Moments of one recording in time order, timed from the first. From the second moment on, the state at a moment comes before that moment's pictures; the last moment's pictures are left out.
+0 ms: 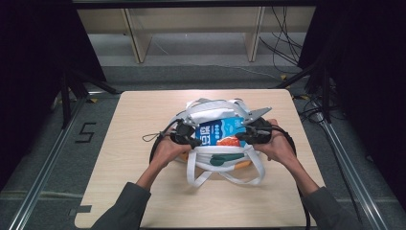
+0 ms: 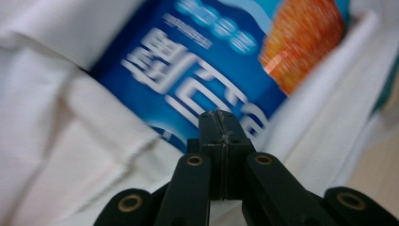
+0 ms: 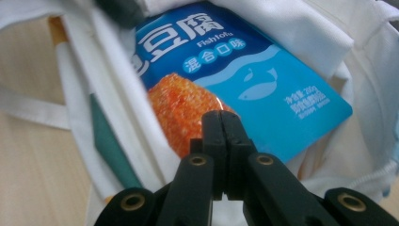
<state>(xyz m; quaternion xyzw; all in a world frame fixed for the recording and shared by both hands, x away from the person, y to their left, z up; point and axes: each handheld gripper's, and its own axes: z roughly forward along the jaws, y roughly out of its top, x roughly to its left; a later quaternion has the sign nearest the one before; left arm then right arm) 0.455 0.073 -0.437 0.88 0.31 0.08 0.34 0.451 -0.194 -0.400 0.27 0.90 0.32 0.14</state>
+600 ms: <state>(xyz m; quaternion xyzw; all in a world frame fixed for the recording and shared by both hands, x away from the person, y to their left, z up) 0.486 0.065 -0.432 0.89 0.34 0.11 0.30 0.472 -0.207 -0.403 0.29 0.88 0.34 0.15</state>
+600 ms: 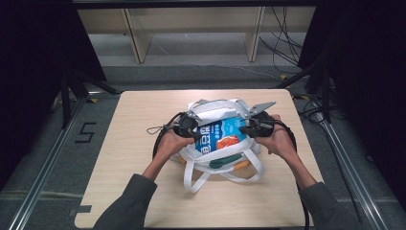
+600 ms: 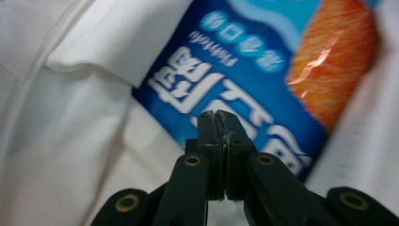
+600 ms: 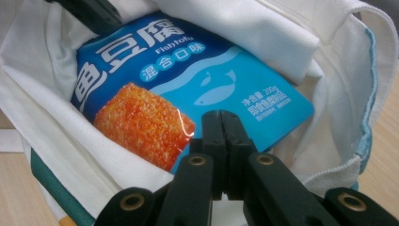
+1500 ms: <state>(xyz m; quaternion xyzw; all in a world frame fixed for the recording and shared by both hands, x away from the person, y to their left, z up) 0.488 0.136 -0.439 0.84 0.42 0.13 0.32 0.464 -0.234 -0.427 0.31 0.89 0.29 0.15</state>
